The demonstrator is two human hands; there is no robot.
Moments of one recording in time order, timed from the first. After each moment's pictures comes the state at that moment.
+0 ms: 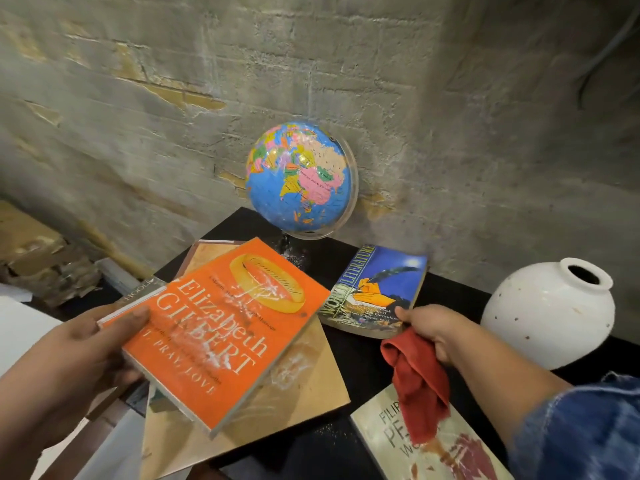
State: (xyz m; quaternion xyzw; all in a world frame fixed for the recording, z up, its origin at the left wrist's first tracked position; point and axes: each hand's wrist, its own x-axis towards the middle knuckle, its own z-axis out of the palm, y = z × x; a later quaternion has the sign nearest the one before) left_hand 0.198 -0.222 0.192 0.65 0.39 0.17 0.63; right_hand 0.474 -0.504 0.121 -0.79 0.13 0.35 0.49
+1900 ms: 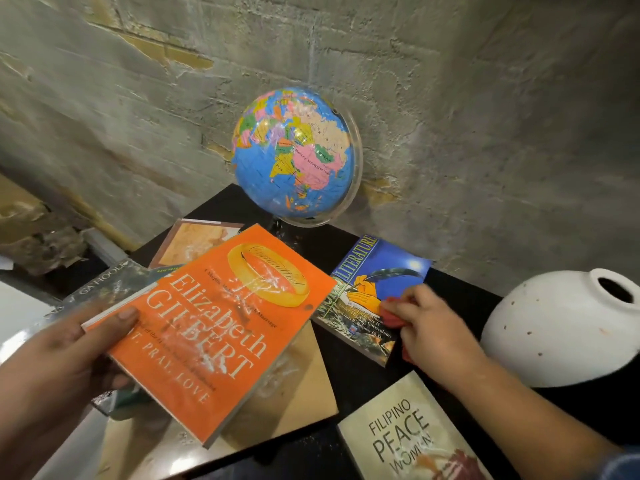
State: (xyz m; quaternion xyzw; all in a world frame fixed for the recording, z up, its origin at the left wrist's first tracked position) left_hand 0.211 -0.210 0.132 0.62 0.34 0.19 0.68; right_hand 0.474 -0.533 0.094 -0.91 -0.39 0.01 0.16
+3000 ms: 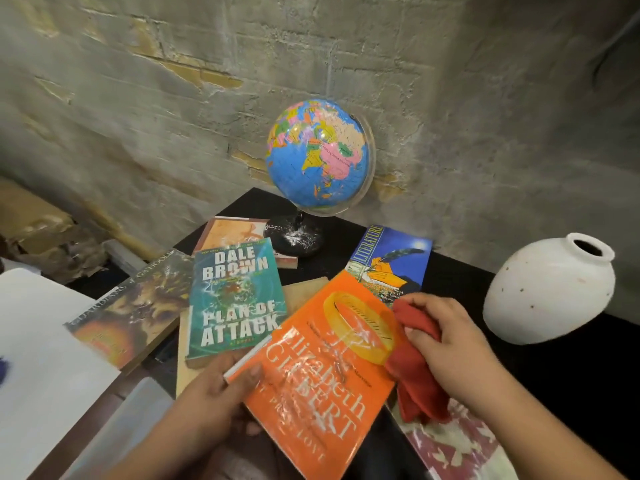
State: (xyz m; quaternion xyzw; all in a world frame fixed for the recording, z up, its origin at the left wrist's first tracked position) left_hand 0.177 -0.312 0.129 0.63 0.33 0.01 0.71; right_hand 0.358 -0.540 0.153 -0.88 -0.25 0.07 0.39
